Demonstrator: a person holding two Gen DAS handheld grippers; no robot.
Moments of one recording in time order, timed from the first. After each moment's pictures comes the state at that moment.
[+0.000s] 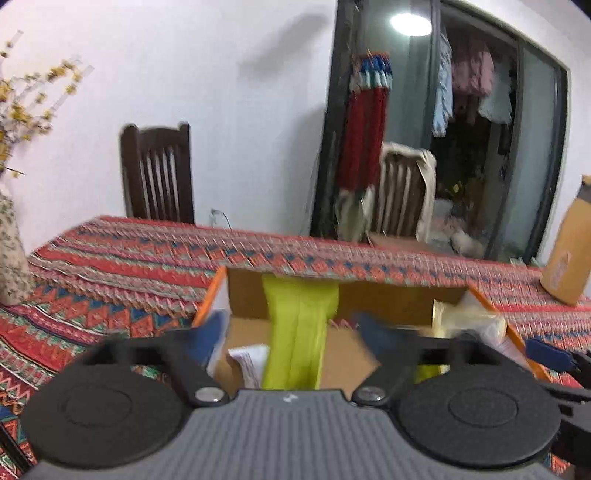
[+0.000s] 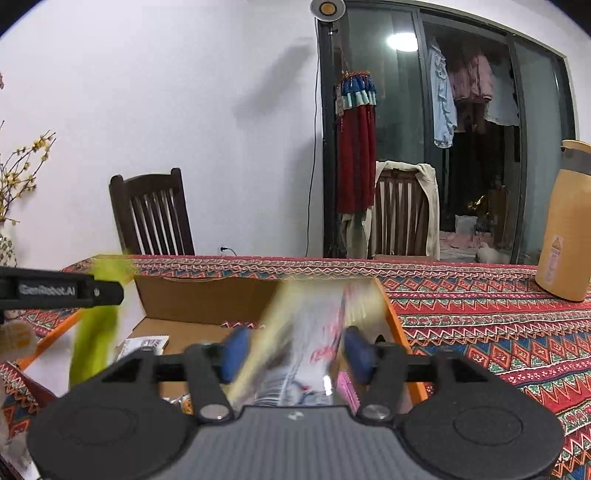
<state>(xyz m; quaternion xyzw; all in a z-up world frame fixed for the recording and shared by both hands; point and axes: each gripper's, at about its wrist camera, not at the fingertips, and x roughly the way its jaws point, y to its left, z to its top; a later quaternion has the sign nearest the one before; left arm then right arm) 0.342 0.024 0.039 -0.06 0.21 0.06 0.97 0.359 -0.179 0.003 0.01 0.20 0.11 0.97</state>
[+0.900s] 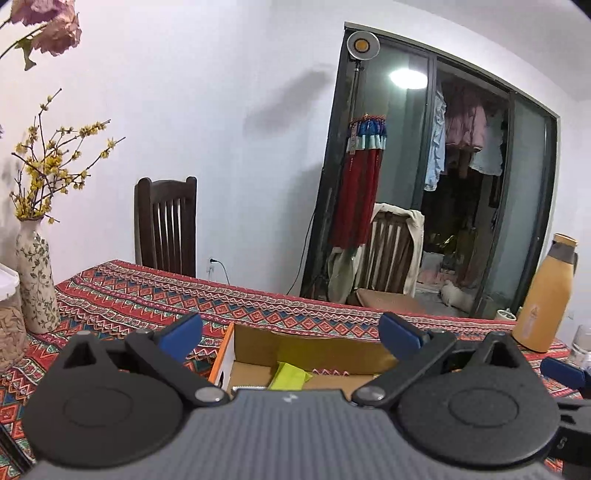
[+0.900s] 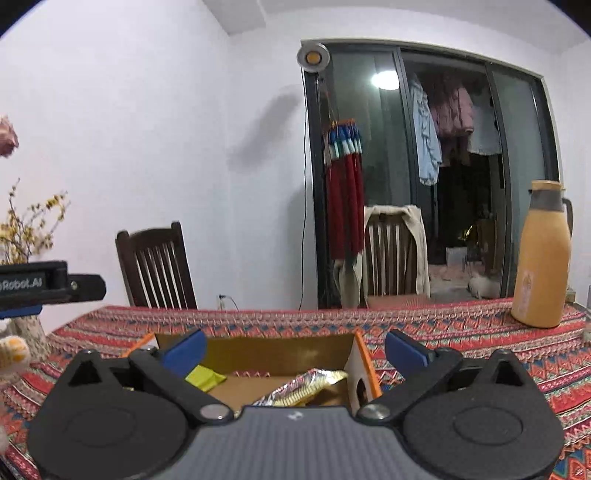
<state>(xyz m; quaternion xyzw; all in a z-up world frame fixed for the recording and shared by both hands) 0.267 0.022 0.104 -0.08 0.14 0.05 0.99 0.292 -0.194 0.061 0.03 0.13 0.10 0.99</state>
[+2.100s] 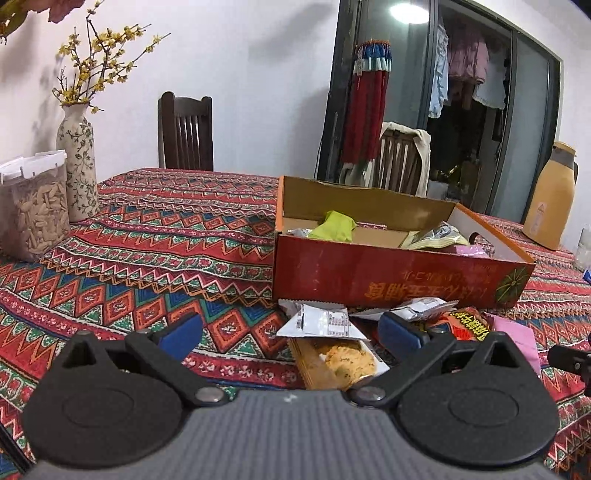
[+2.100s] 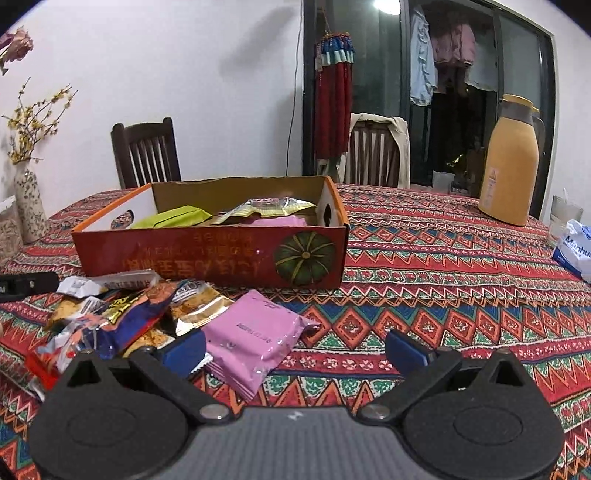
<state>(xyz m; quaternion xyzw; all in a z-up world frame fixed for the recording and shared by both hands) 0.180 0.066 -0.013 -0.07 0.24 0.04 0.97 0.197 -0.217 -0.023 0.00 0.28 0.07 0.96</state>
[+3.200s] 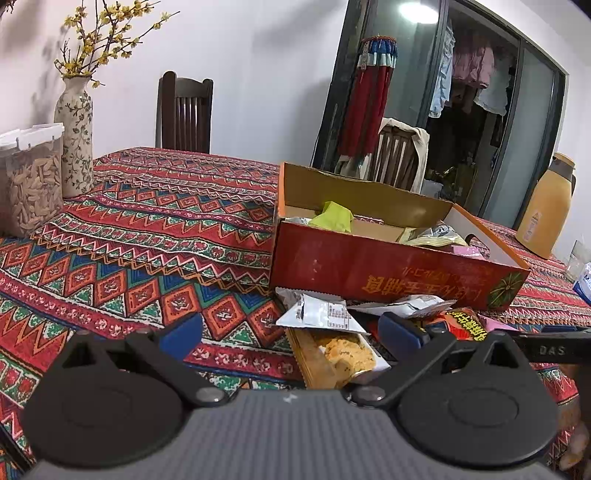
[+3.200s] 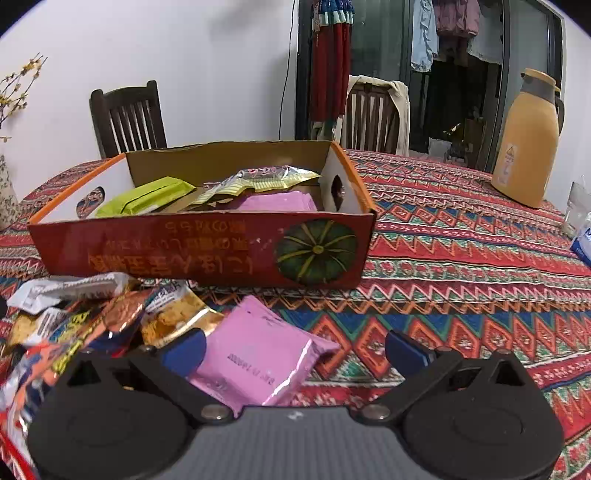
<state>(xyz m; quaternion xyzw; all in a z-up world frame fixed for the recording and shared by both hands) 0.183 0.076 -0.019 -0.10 0.26 0.03 0.96 0.271 -0.191 -0.040 -0.02 0.35 0.06 0.94</state>
